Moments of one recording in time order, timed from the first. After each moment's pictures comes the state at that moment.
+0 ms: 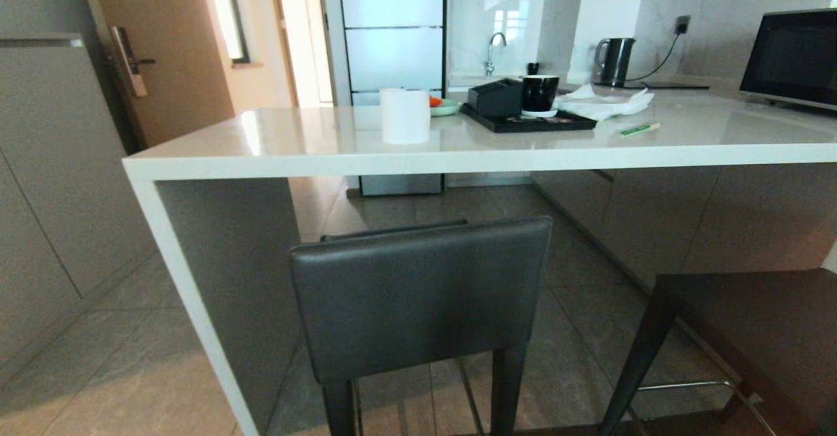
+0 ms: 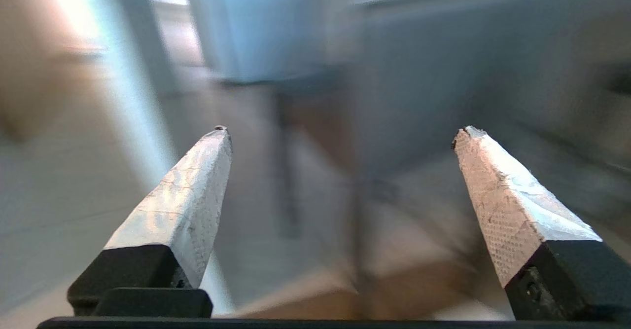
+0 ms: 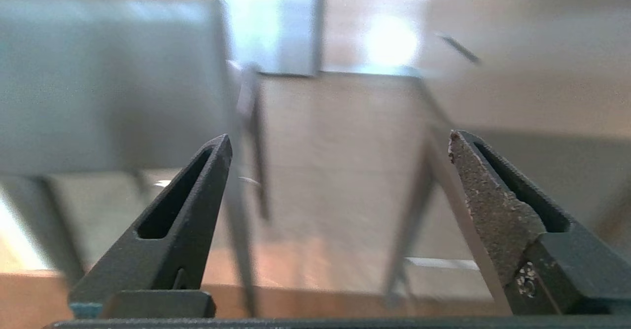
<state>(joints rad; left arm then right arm) 0.00 0.11 -0.40 0.25 -0.34 0.03 0.03 0.21 -0.29 0.00 0.12 -0.04</state>
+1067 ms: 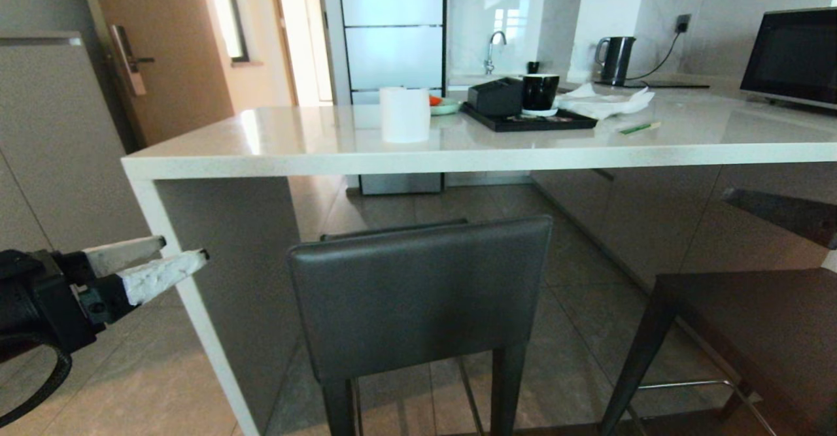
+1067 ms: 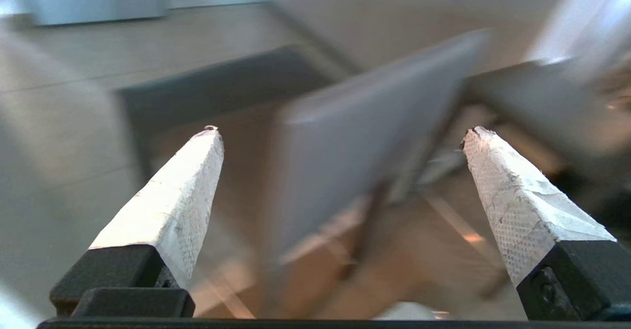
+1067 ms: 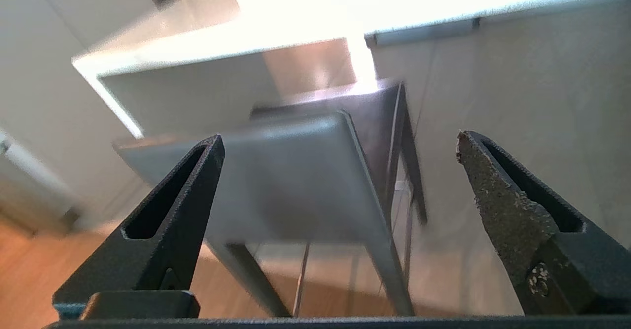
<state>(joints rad) 0.10 1.13 -0.50 -0.52 -0.70 -0.13 -0.01 1.08 -0.65 -0.35 0.48 0.29</state>
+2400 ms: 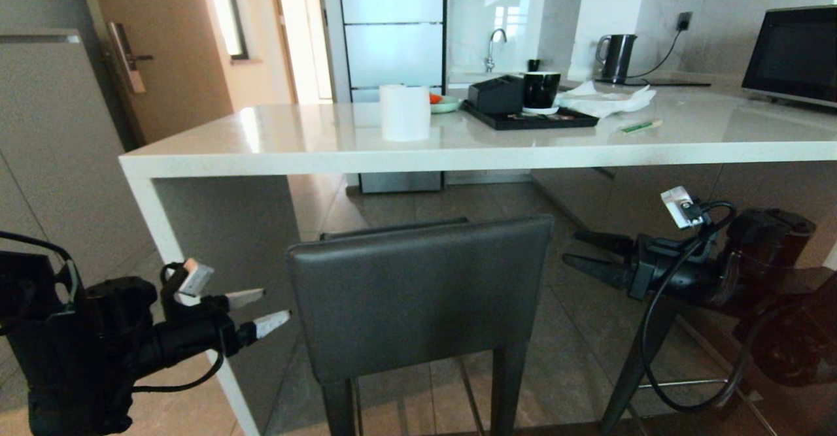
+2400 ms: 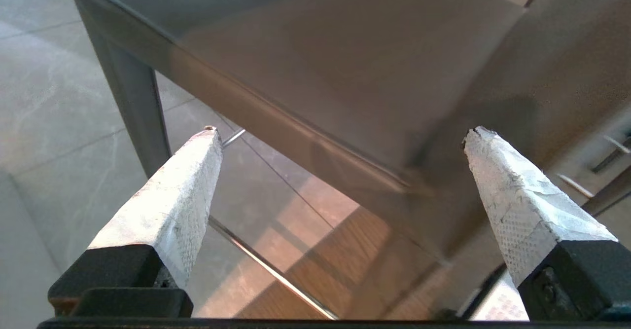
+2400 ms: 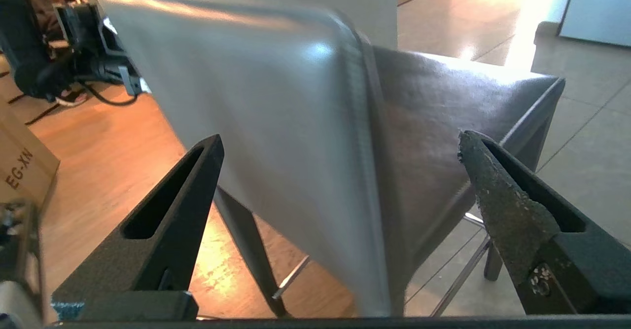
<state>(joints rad) 0.16 2.27 -0.47 -1.52 -0.94 0.05 0.01 2.01 -0.59 -1.41 0.98 0.15</state>
